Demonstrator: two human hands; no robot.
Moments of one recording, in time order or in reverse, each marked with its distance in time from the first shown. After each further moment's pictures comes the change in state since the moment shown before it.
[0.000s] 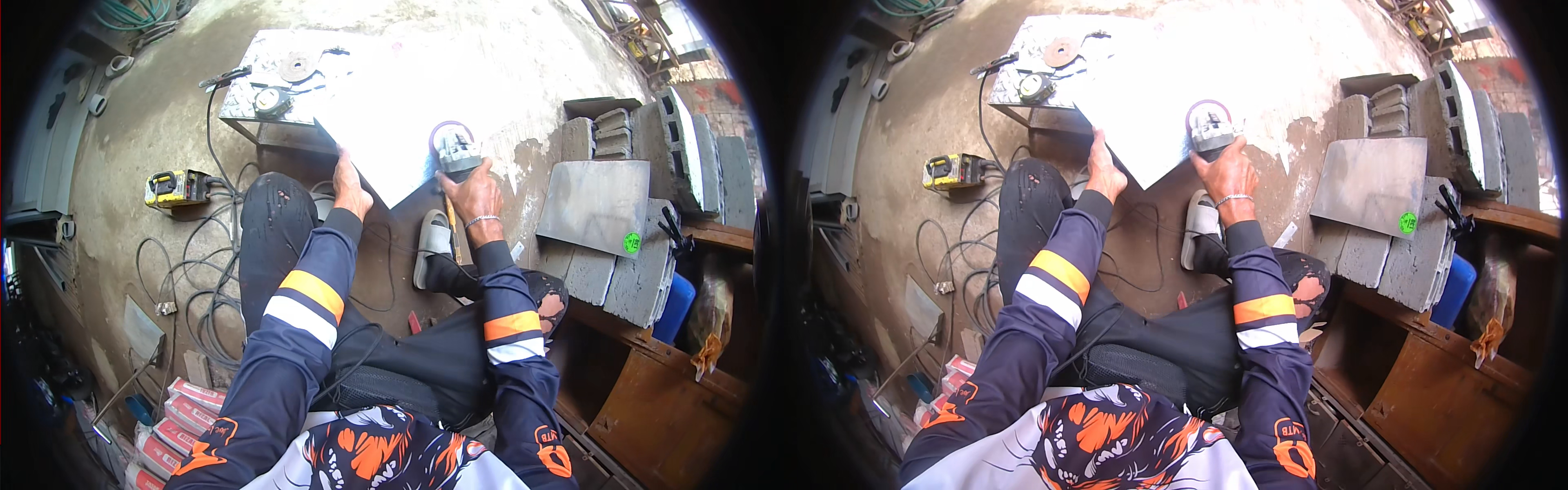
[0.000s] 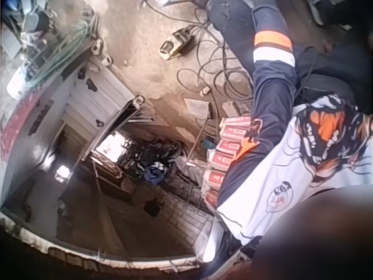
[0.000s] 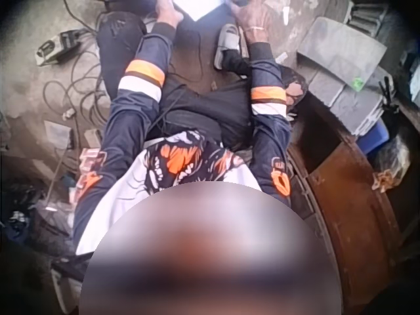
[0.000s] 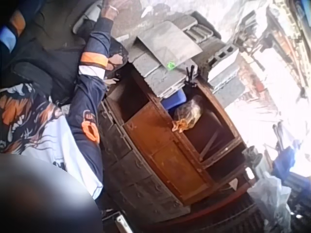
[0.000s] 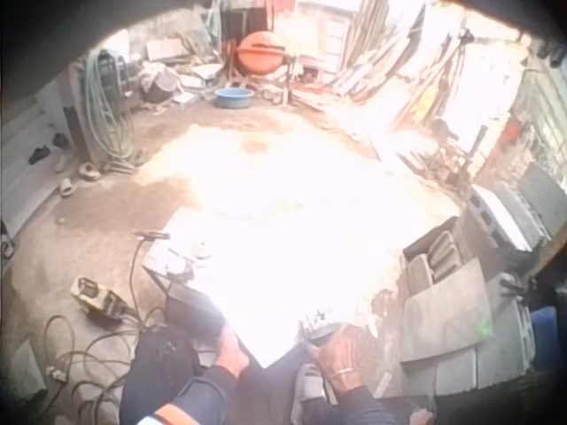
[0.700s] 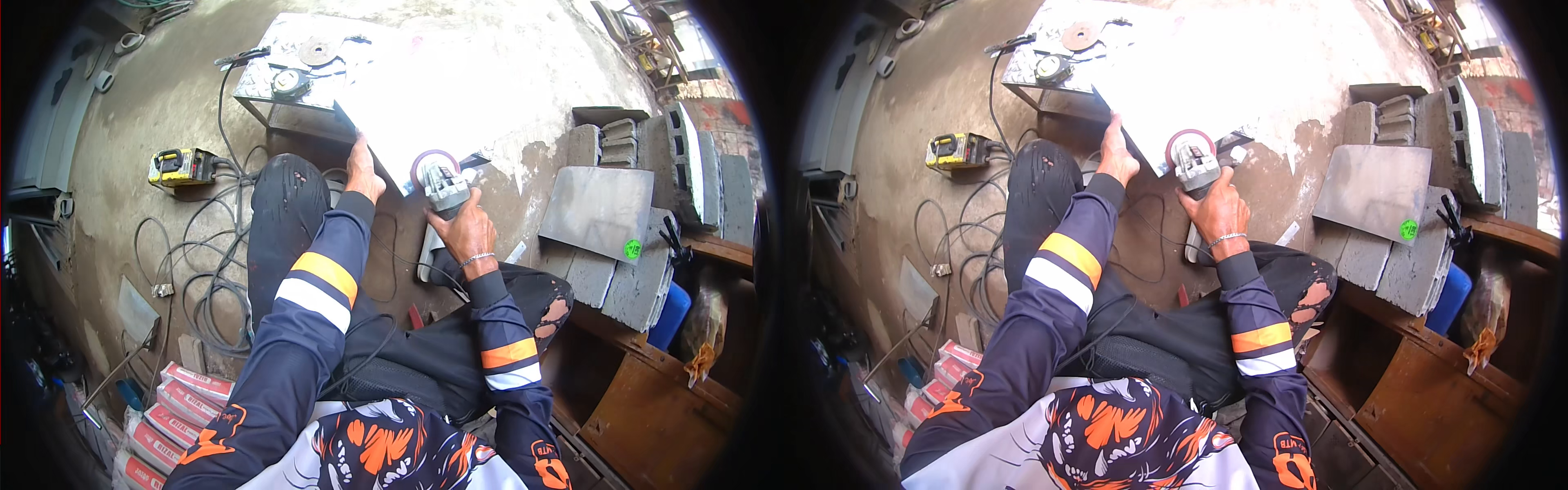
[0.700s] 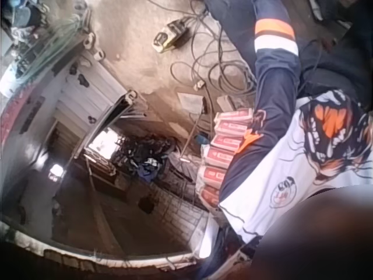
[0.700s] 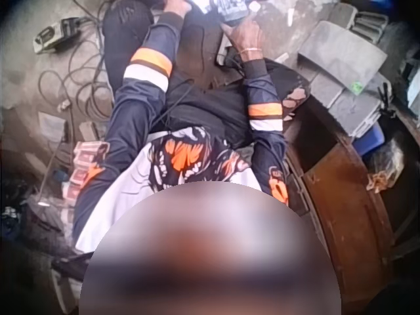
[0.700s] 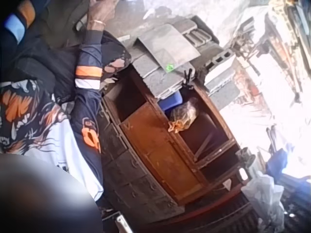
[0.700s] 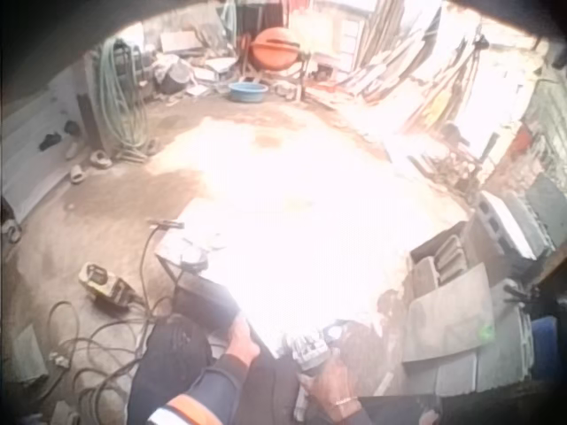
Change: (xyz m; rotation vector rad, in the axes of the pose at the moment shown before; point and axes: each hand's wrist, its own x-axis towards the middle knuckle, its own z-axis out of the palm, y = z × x) left_hand 0.017 0.007 -0.004 -0.006 -0.026 -0.031; right_hand -0.078 -0.014 0.005 -0.015 -0.110 -0.132
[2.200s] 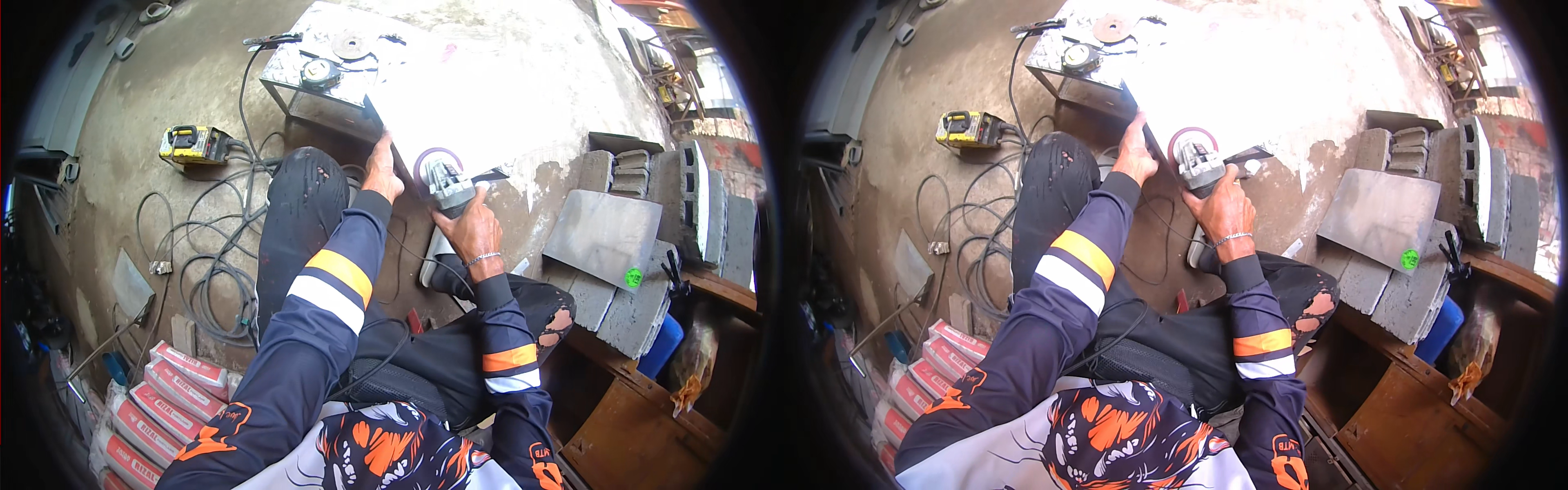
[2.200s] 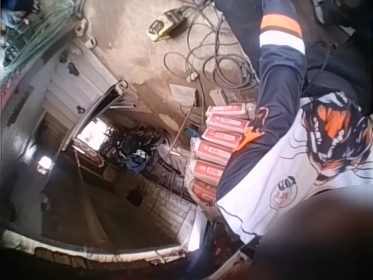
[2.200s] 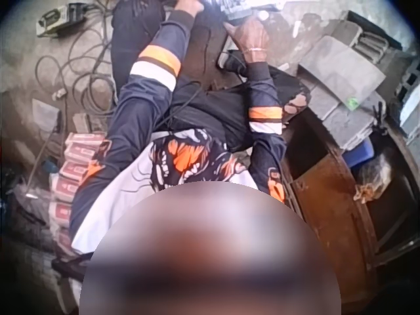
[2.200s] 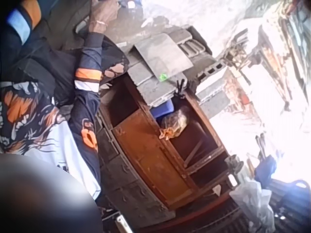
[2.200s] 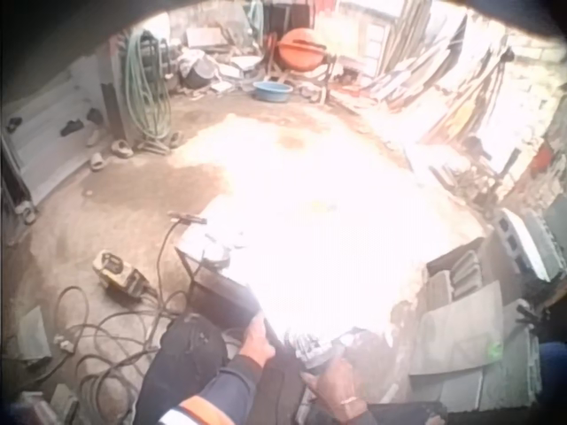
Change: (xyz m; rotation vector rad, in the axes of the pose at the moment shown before) left_hand -0.002 0.003 -0.003 -0.028 0.012 -0.093; right_hand 0.013 -0.026 -0.003 -0.032 -0.049 -0.100
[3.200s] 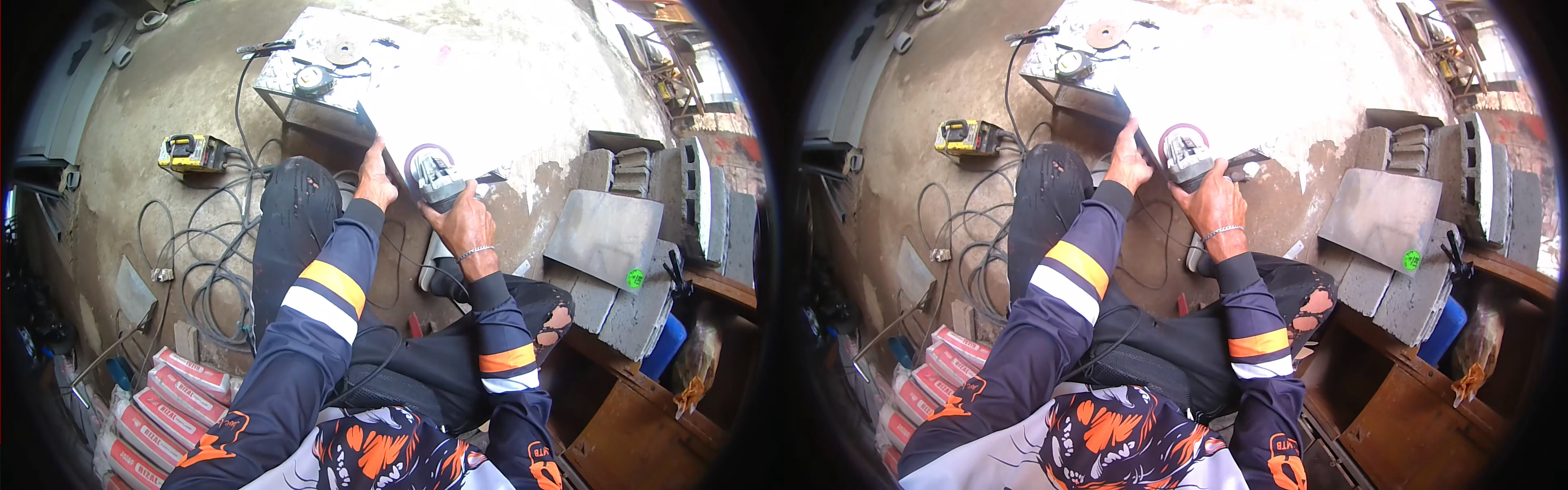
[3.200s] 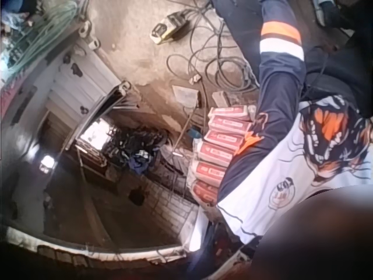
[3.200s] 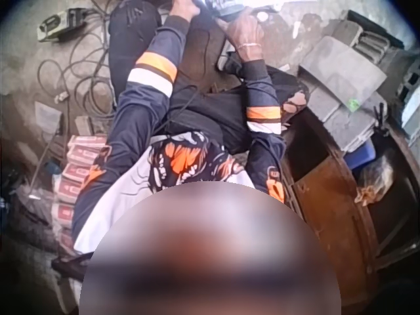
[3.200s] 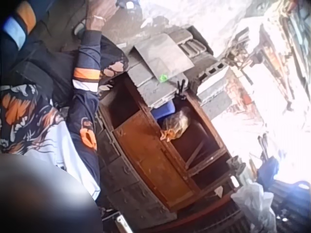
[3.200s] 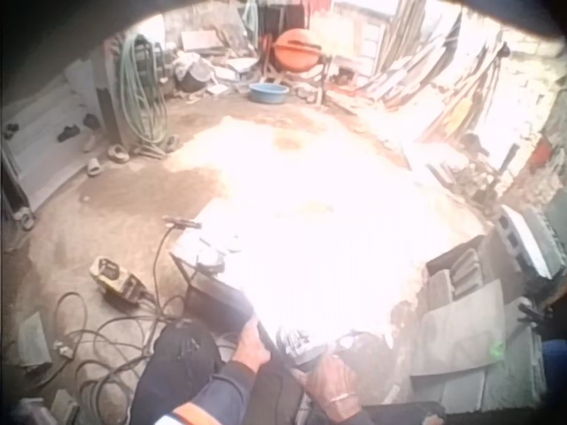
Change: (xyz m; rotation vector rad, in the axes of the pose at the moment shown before) left_hand -0.004 0.004 -0.001 0.011 0.046 -0.018; right_hand 0.015 -0.017 -0.012 0.012 -0.040 0.051
